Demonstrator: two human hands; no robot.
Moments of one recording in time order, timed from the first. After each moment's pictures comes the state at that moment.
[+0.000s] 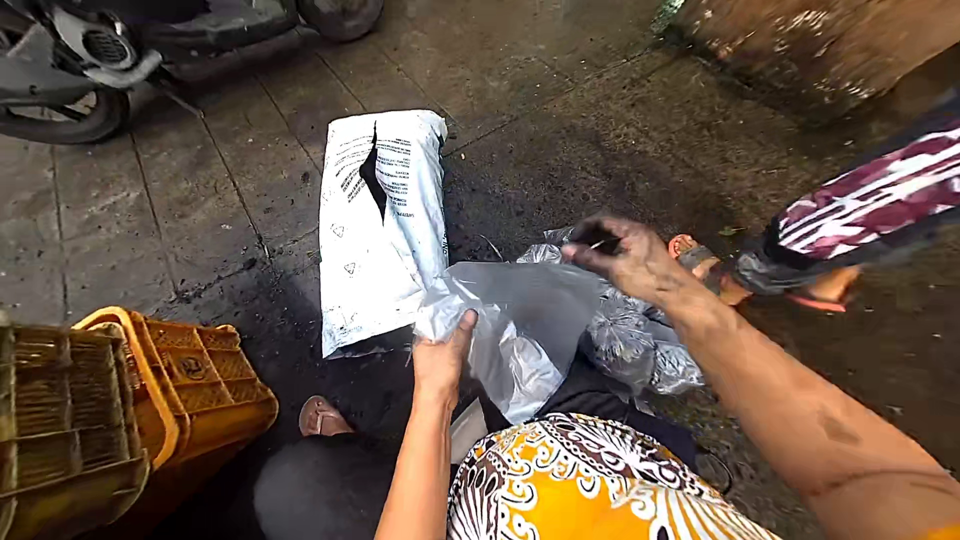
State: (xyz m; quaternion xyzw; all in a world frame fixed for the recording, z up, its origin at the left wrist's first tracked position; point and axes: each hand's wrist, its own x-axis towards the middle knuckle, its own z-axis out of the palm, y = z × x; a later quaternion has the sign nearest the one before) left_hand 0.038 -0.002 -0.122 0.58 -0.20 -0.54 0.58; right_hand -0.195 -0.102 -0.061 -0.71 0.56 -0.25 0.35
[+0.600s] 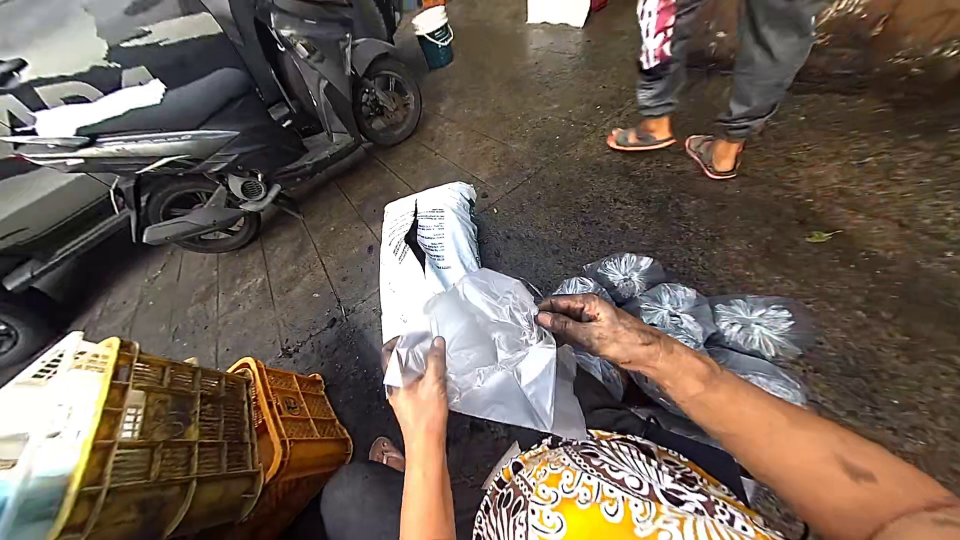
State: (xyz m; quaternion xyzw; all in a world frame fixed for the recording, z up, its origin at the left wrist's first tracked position) left_hand 0.044 0.036 -0.047 0.65 -0.37 -0.21 0.63; right_hand -0.177 -0.039 -0.041 -0.62 0.33 -0.35 0.62
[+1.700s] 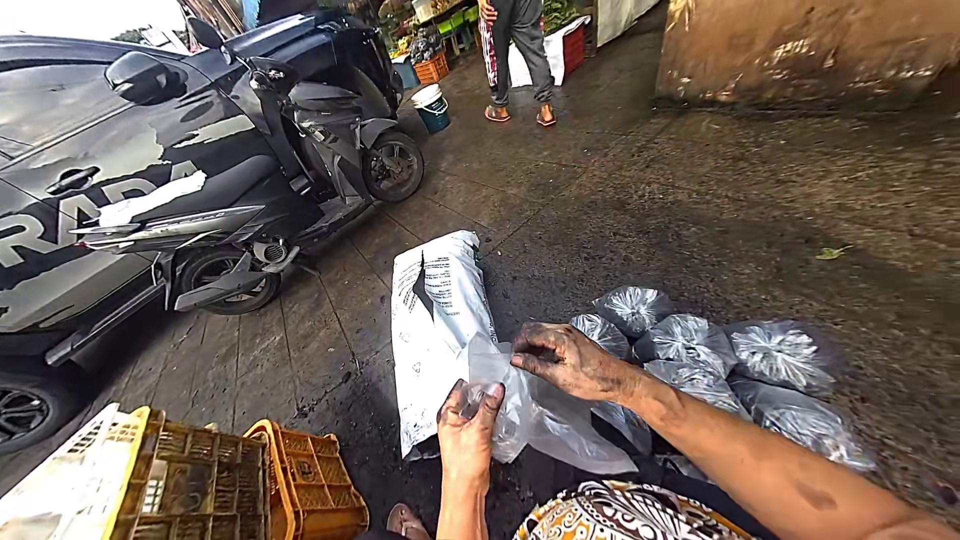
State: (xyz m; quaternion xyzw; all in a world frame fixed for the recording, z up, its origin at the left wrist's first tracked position) left_hand 0.005 0.036 -0.039 0.53 -0.36 -0.45 0.62; right_hand -0.168 -0.056 -0.049 -0.79 0.29 -0.39 0.36
